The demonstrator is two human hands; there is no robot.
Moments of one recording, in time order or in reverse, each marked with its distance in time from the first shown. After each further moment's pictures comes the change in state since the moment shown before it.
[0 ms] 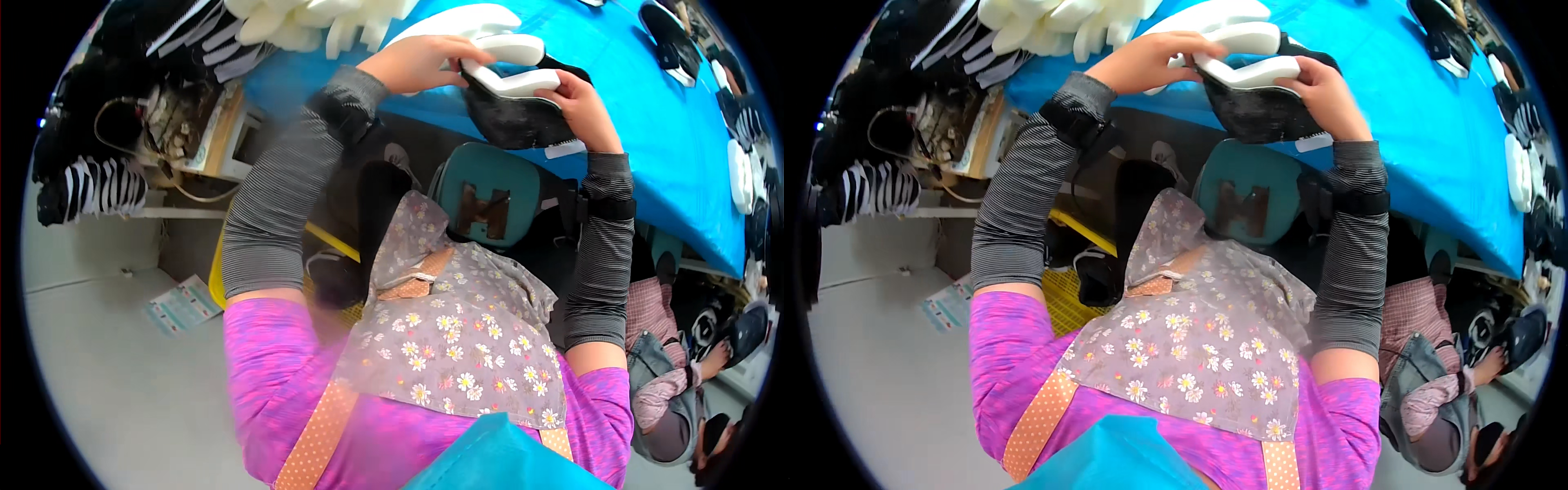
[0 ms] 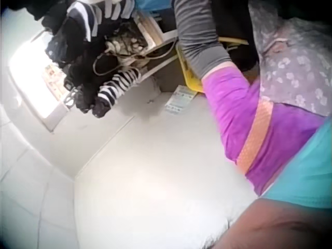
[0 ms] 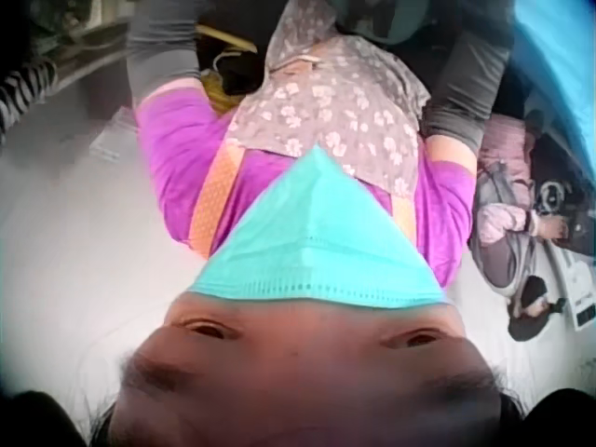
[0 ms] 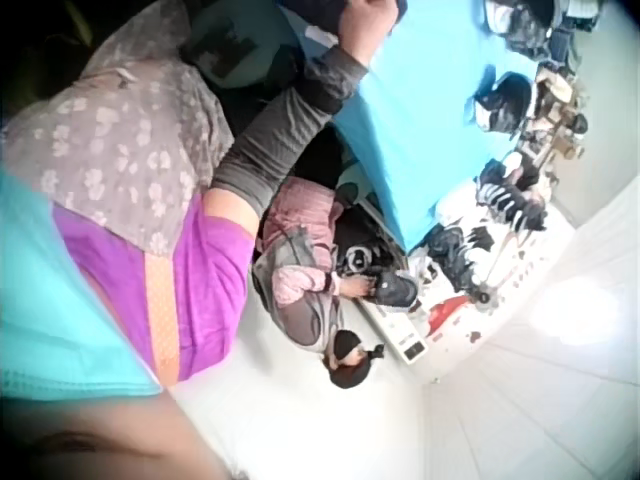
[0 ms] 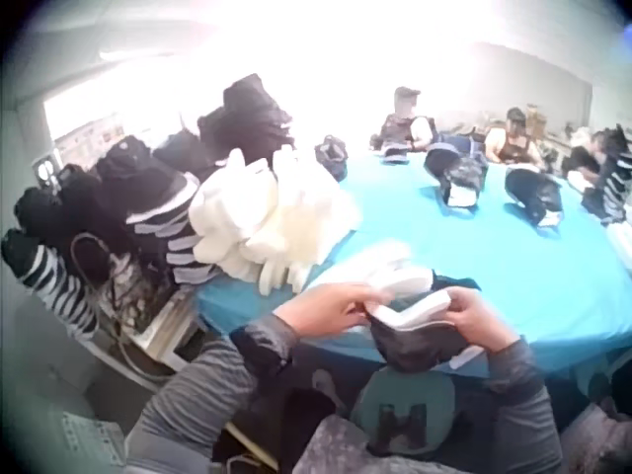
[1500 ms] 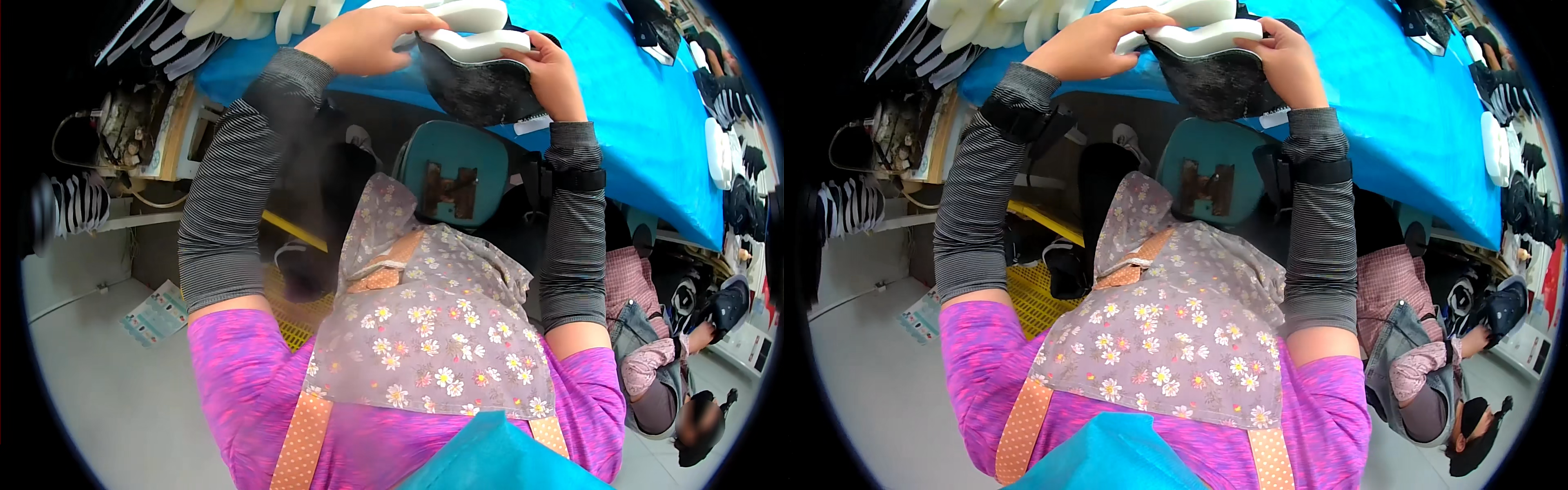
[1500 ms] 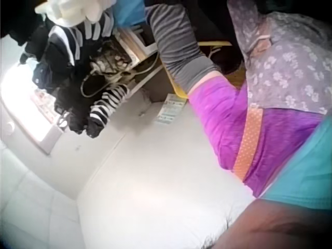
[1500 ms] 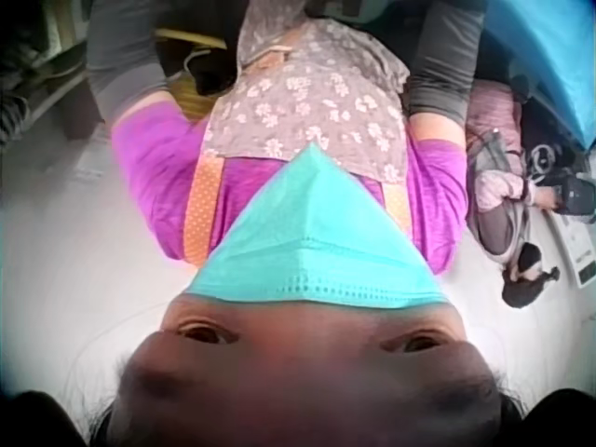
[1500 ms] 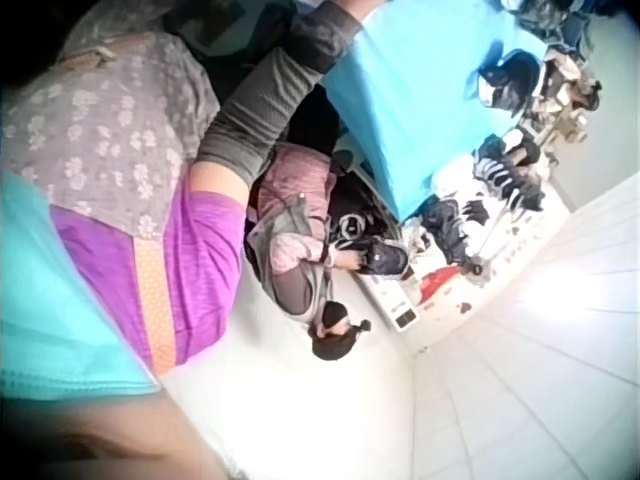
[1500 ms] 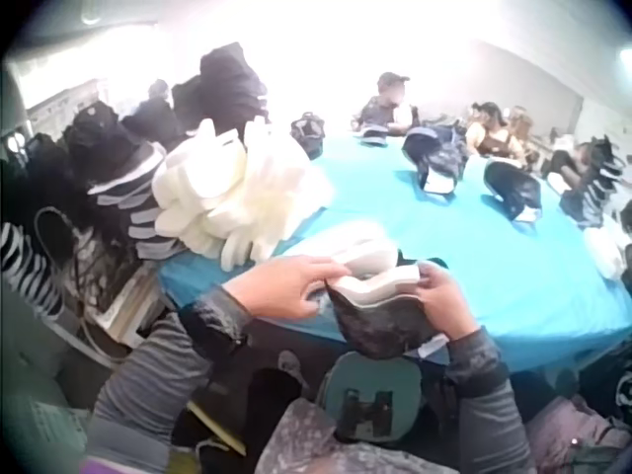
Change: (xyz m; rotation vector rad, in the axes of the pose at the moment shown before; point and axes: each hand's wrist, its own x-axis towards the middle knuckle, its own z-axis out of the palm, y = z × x) left_hand -0.005 0.012 -0.019 0.003 -0.052 -0.028; right_hand 0.014 0.010 0.014 0.004 0.208 -0.049
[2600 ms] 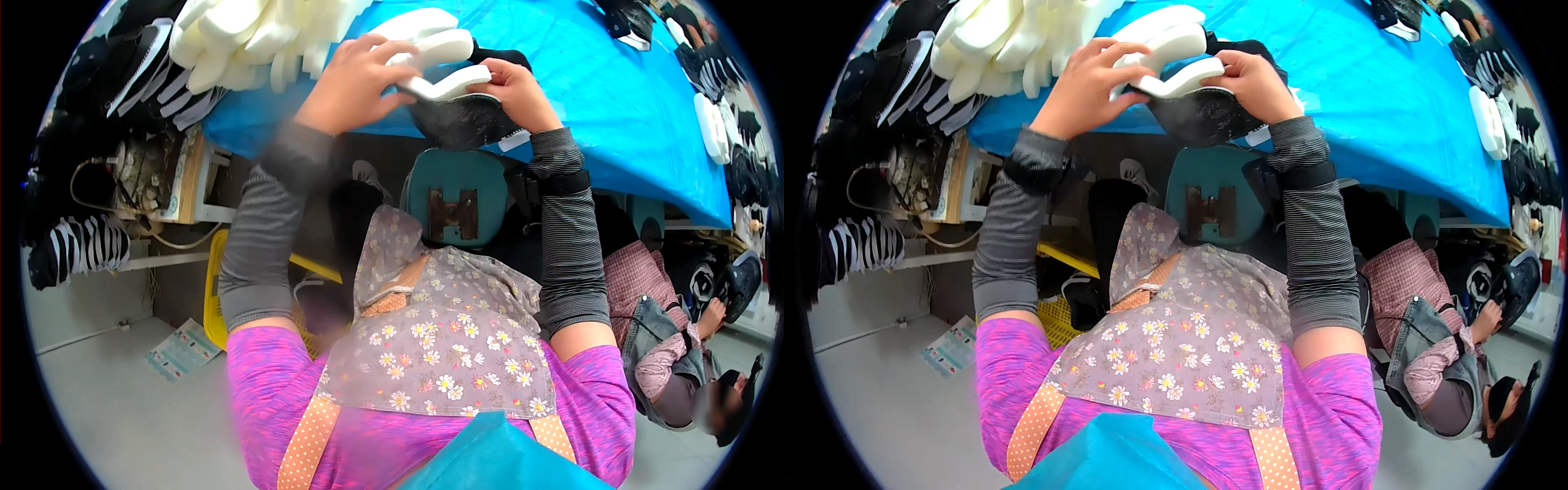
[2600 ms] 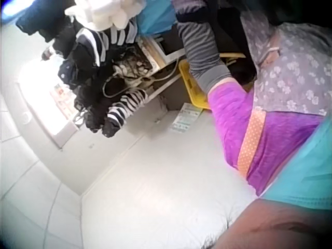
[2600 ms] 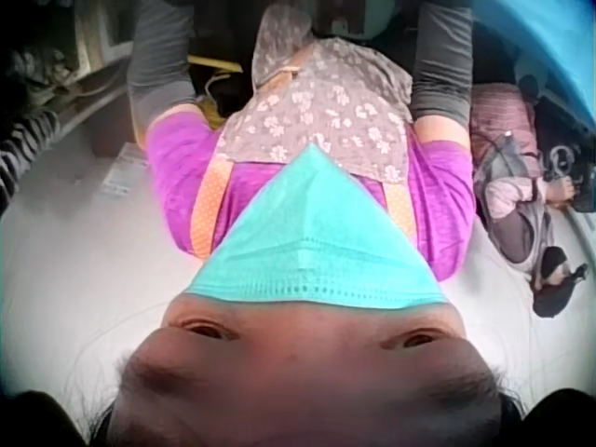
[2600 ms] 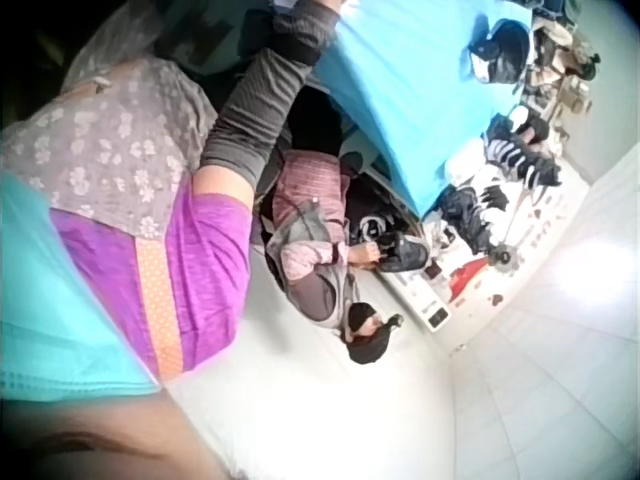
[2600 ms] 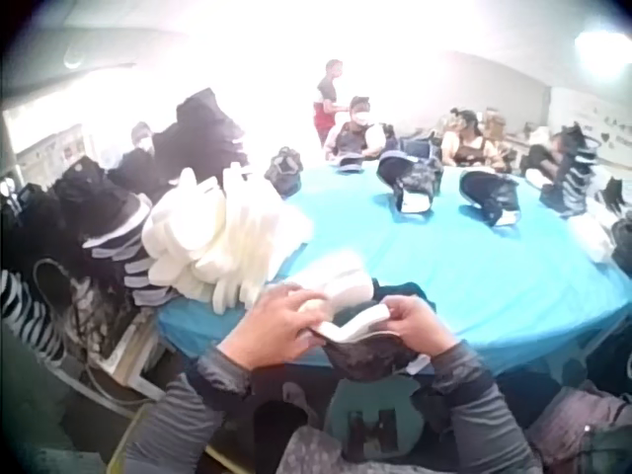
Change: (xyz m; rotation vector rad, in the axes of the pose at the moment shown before) left_hand 0.003 0.013 0.018 0.423 0.174 0.160; right_hand -0.003 0.001 -0.005 0.080 -0.174 -0.017
